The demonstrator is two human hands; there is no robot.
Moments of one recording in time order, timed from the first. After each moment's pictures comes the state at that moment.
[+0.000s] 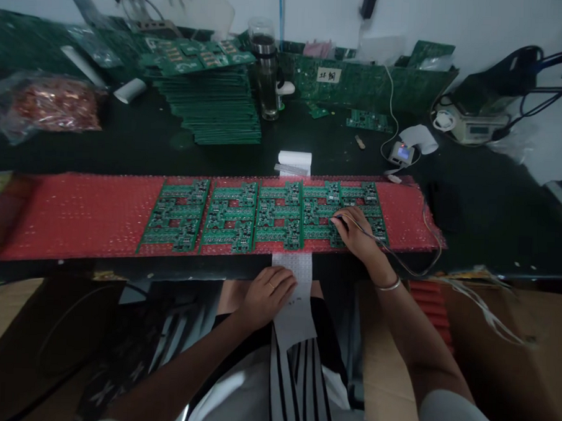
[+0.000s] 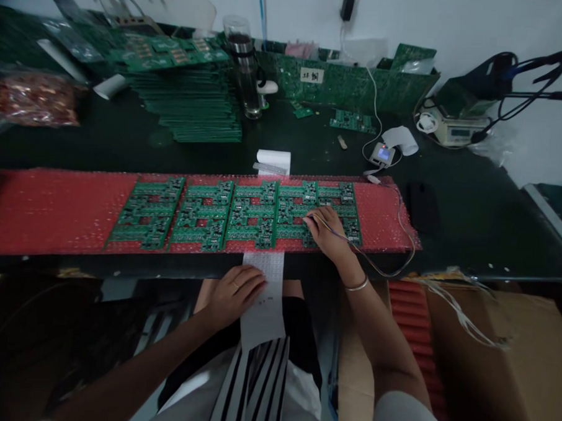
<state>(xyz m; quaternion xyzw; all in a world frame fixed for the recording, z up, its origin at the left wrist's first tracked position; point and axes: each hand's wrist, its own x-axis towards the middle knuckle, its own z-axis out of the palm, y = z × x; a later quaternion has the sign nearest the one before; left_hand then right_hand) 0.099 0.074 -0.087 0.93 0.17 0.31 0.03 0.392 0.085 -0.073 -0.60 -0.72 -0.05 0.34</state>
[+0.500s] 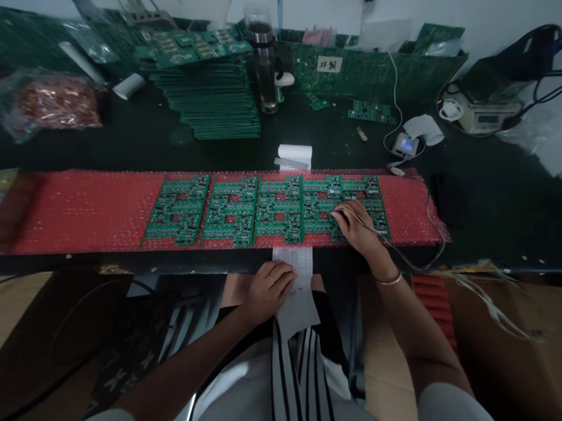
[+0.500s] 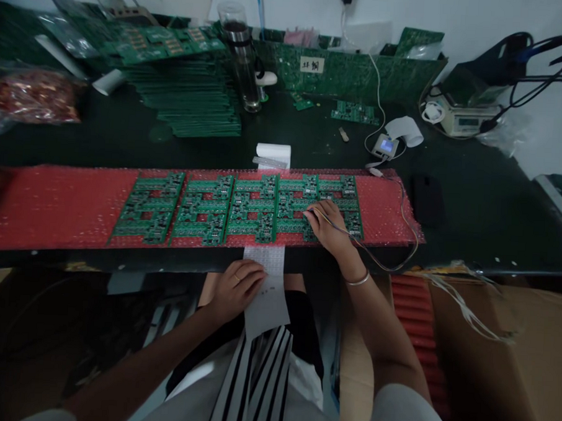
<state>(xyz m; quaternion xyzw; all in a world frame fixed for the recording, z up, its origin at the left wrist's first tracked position) 0.100 0.069 -0.093 0.91 0.21 0.33 0.12 0.392 0.083 -0.072 -0.61 -0.72 -0.01 0.34</state>
